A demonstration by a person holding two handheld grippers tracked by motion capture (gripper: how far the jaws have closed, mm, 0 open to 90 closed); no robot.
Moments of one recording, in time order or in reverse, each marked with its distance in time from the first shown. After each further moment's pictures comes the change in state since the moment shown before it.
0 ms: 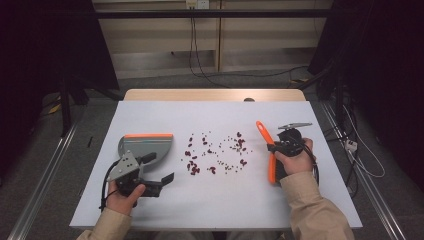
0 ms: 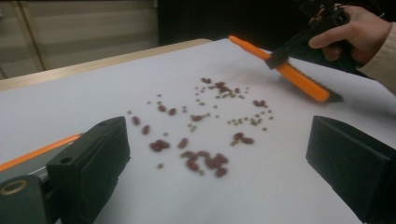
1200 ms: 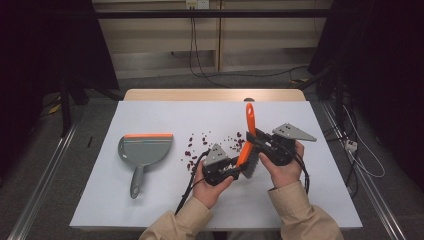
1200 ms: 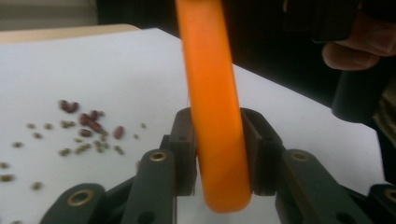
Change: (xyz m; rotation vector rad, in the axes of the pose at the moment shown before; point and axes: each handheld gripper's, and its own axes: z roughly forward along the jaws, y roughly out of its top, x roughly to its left) left arm -0.088 0.021 0.169 0.037 -0.127 -0.118; right arm 0.075 0.012 -0.050 -0.484 0.187 -0.051
